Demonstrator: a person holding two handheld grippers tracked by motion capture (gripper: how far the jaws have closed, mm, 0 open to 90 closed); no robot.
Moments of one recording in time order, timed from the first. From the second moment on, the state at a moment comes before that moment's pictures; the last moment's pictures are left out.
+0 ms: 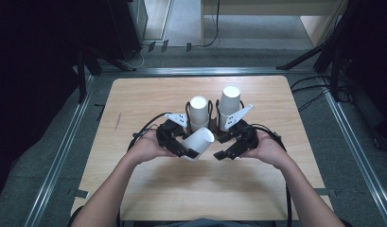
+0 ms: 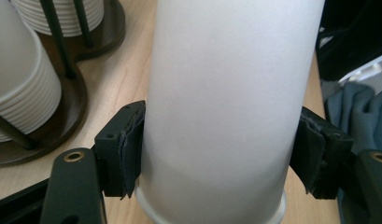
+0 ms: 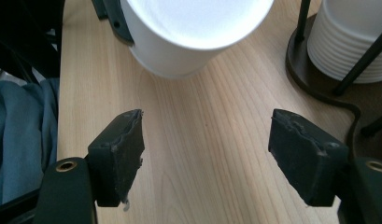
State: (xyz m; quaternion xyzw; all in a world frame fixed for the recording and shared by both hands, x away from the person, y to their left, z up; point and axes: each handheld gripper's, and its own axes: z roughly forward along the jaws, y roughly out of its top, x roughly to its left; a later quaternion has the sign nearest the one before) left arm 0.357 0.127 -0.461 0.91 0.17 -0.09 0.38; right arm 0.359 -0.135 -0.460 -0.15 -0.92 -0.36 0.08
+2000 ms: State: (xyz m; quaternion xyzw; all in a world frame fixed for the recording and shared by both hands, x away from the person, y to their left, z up) left arm 0.357 0.090 -0.471 0.93 0.13 -0.09 0.33; right arm 0.353 -0.122 -0.456 -0.11 -0.92 -0.37 0.08
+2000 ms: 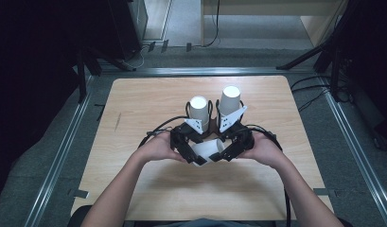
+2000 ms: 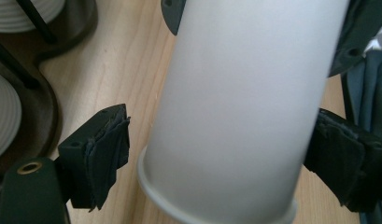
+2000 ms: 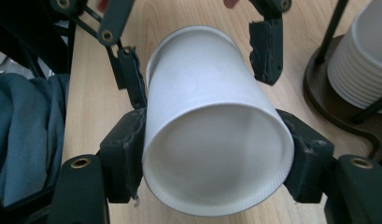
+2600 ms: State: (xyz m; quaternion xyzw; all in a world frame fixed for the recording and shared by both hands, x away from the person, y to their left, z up) left arm 0.358 0.109 -0.470 0.89 0.17 -0.07 0.41; right arm 0.359 -0.136 -0.451 -0.13 -0.91 -0.38 0.06
